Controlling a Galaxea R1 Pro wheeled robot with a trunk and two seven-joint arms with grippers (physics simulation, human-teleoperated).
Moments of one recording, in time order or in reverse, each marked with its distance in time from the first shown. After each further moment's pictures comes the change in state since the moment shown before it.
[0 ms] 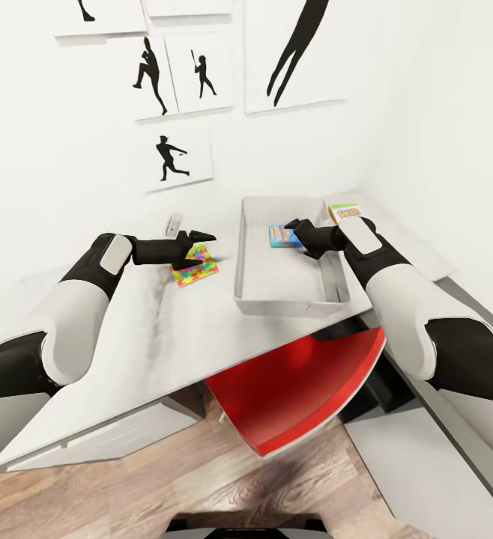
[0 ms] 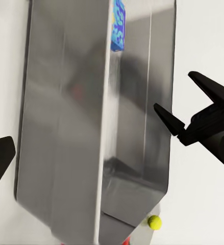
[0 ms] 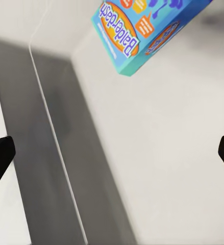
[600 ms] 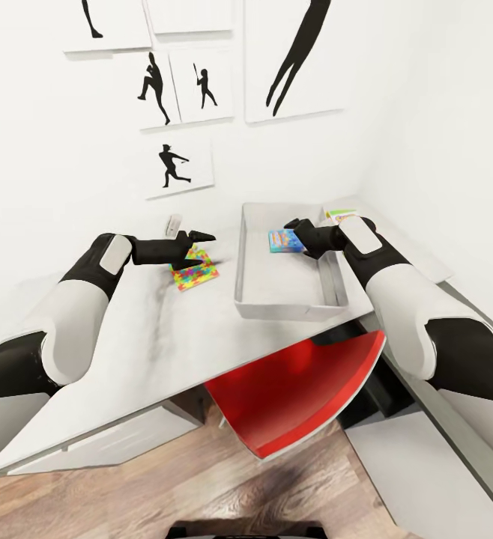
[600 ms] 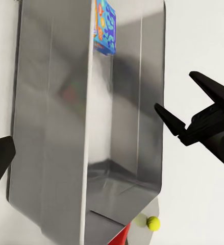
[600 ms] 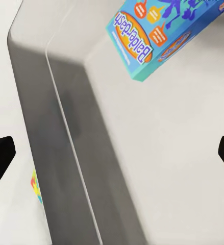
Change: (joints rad) left arm 0.000 0.001 -0.001 0.000 0.000 0.000 0.000; right arm 0.000 0.000 -0.001 -0.002 0.000 0.001 0.001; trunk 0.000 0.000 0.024
